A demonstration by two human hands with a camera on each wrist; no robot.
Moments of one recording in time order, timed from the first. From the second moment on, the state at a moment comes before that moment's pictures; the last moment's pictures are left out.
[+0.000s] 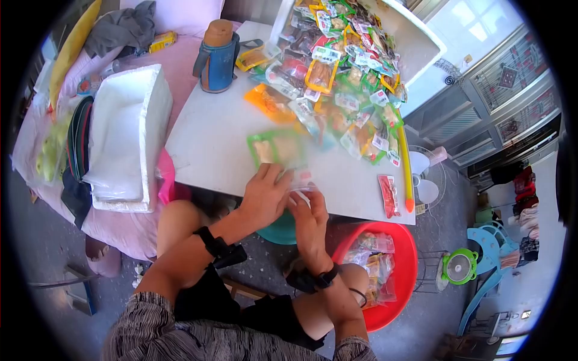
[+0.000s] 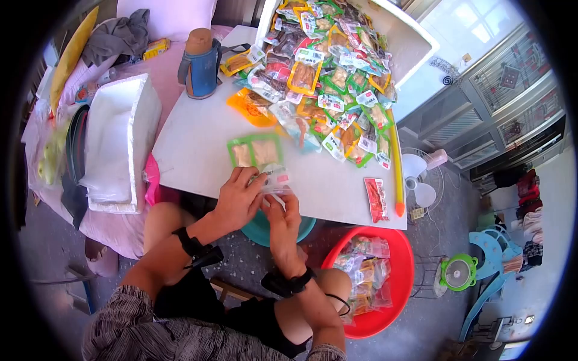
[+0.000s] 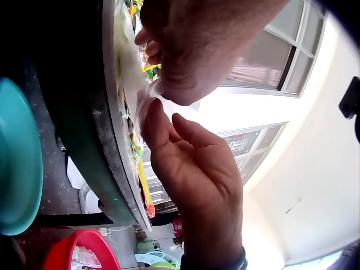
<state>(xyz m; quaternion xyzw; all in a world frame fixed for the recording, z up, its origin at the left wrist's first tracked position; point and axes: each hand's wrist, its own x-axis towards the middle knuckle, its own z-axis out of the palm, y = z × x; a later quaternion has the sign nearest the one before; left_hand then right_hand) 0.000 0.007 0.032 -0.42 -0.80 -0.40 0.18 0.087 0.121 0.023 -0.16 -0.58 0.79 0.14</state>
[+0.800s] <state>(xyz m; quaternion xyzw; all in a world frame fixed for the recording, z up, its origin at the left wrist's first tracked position) -0.005 0.008 0.006 -0.46 -0.84 -0.24 0.14 0.088 0.255 0.063 -0.28 -0.59 0.70 0.30</state>
